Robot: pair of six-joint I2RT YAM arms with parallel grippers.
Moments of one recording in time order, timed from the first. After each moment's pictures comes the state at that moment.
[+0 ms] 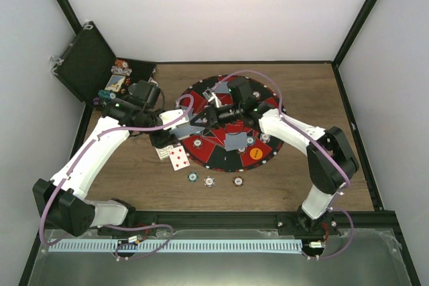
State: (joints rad) left arm -0.42 1.31 1.29 -1.14 0.30 0.76; right arm 0.64 1.71 1.22 -0.07 -0.96 0.75
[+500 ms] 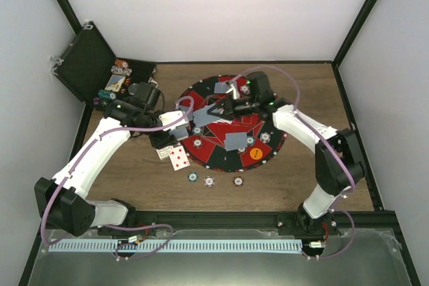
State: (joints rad) left arm -0.42 1.31 1.25 -1.10 0.27 0.76; right arm 0.52 1.65 1.20 -0.10 -0.96 0.76
